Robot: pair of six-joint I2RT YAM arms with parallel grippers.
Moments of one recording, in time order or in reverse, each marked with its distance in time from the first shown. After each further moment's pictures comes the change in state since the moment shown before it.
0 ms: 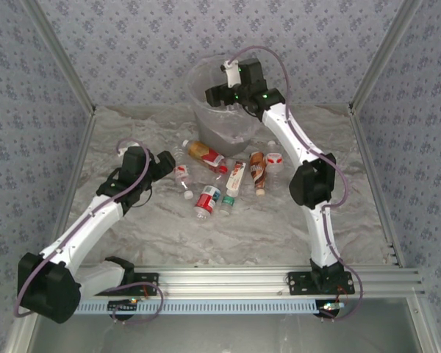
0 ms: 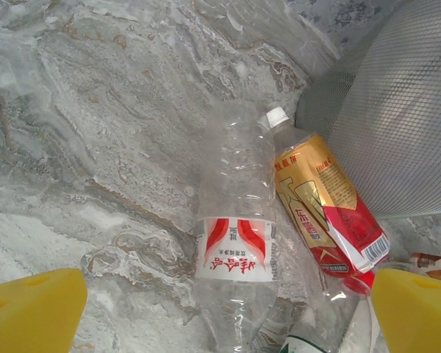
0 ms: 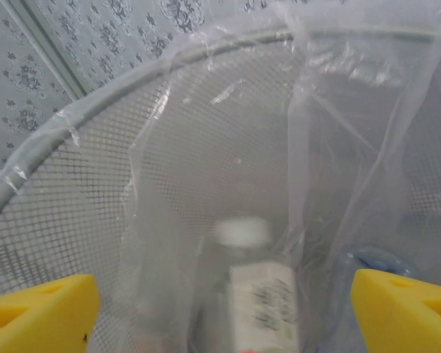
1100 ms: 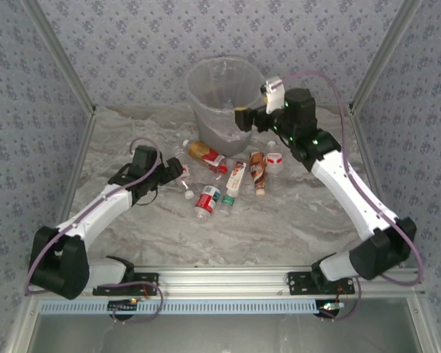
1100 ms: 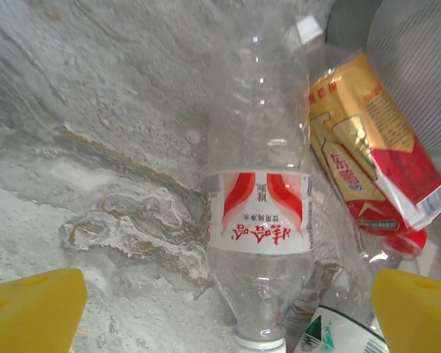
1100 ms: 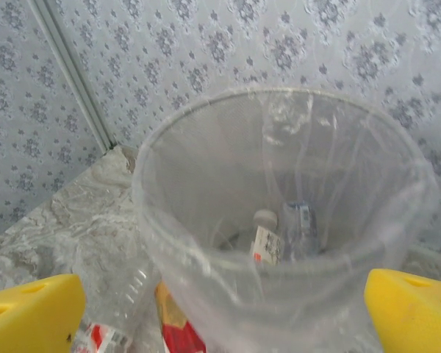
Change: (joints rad) left arm 0.012 0.180 0.008 0.008 0.135 0.046; right arm 0.000 -0.867 -0.949 0.266 0.103 0.032
